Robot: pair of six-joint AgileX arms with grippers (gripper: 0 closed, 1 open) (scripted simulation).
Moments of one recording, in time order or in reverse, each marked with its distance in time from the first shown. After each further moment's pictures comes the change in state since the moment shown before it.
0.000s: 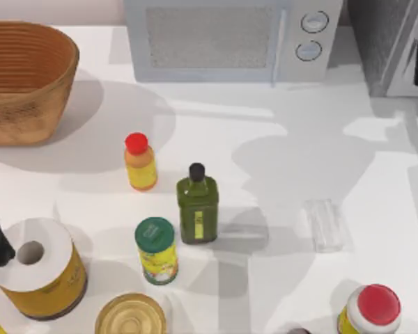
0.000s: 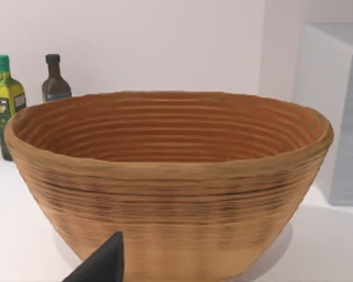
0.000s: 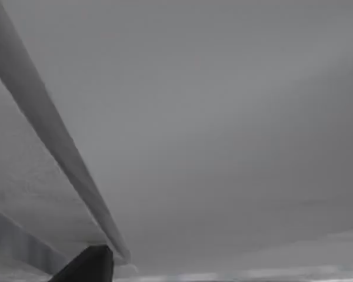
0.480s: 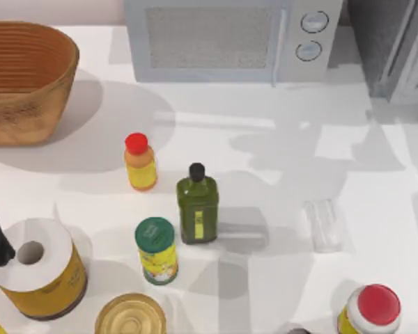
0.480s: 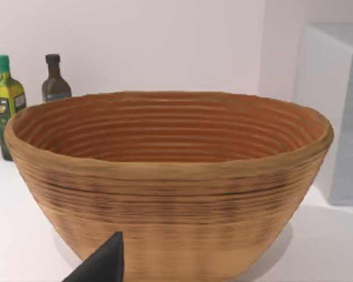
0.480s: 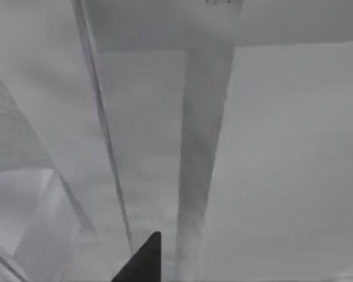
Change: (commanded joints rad) left arm 0.000 0.000 0.000 0.000 0.000 0.000; right arm -0.001 -0.284 -0.367 0.072 -0.005 -0.002
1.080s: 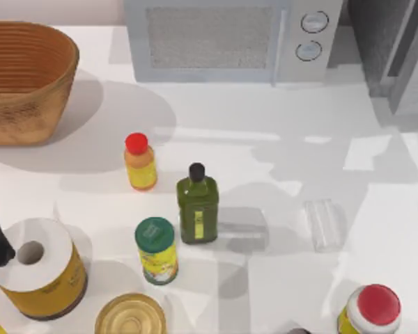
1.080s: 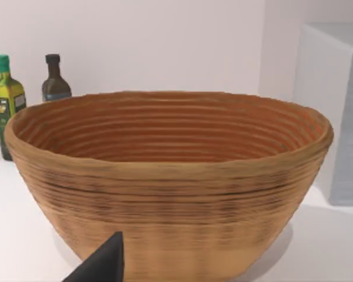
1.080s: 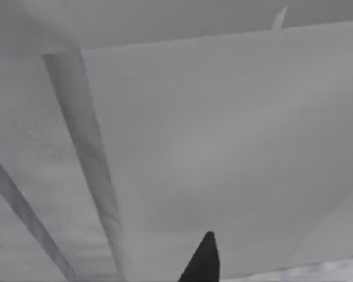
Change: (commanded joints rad) left arm 0.000 0.000 0.000 0.000 0.000 0.000; right arm -0.023 -0.061 -0.054 0.004 -0.042 -0.024
